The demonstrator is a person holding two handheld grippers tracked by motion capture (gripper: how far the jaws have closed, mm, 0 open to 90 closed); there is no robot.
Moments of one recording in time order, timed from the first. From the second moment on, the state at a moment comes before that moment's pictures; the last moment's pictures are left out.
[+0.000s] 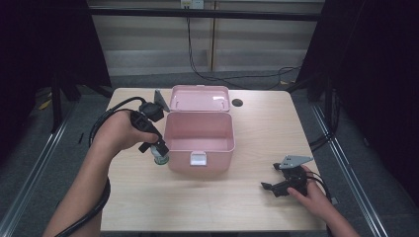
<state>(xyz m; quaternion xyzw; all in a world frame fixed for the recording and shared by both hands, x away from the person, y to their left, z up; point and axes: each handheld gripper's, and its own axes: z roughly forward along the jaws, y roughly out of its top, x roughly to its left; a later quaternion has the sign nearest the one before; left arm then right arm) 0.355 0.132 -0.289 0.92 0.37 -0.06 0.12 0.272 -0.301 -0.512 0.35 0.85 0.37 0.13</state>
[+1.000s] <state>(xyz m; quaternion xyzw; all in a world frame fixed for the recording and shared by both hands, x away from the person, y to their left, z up) 0.386 0.106 -0.261 0.91 0.38 -0.04 0.13 0.272 -0.301 -0.512 0.35 0.85 0.37 0.13</state>
